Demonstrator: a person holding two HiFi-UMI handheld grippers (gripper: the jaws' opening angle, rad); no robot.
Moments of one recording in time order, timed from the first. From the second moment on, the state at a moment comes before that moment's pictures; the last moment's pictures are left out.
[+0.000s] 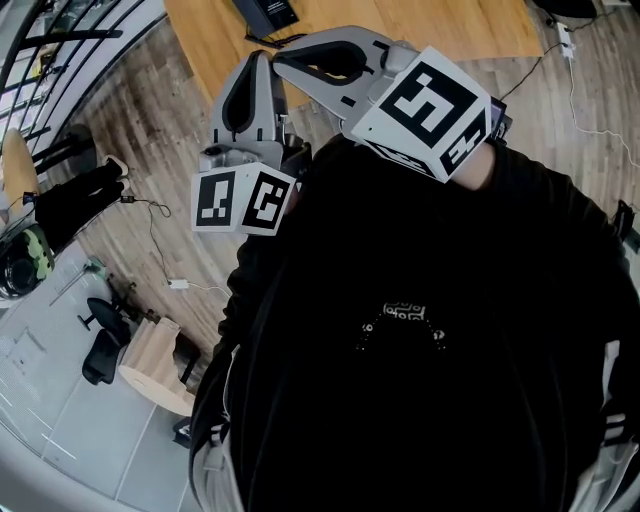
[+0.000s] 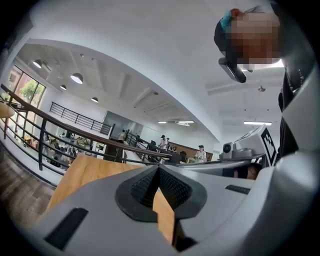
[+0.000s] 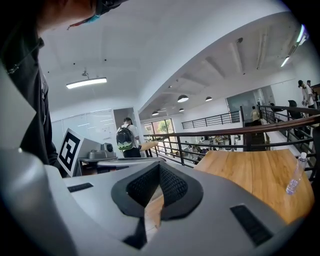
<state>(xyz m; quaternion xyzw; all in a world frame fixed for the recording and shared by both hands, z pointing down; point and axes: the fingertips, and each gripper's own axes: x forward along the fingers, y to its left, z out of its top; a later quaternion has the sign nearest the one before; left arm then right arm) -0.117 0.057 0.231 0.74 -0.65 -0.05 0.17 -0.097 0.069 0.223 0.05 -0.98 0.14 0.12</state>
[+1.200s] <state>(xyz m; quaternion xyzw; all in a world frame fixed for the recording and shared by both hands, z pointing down) -0.222 0.059 0.266 0.73 -0.65 -0.08 0.20 -0.203 0.071 0.255 0.05 -0.97 0.15 0.16</state>
